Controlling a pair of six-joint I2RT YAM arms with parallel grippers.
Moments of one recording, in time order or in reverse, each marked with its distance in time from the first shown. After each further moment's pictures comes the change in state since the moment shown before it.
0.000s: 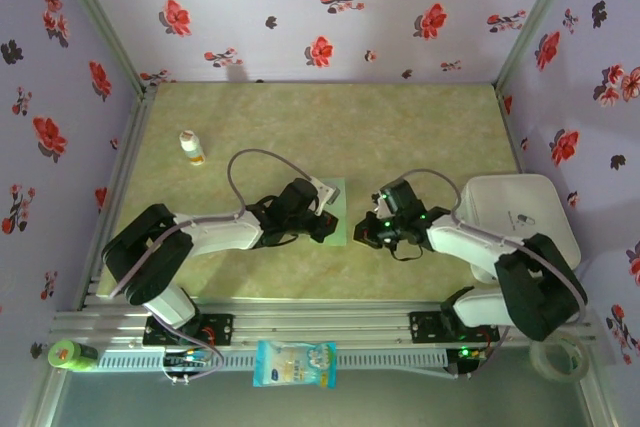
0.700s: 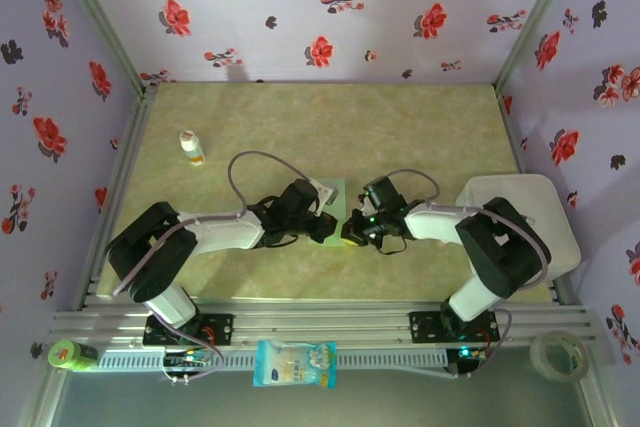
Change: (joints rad) left arm 0.004 0.020 -0.005 0.001 0.004 -0.048; right arm 0.026 0.256 0.068 0.147 -0.031 0.072
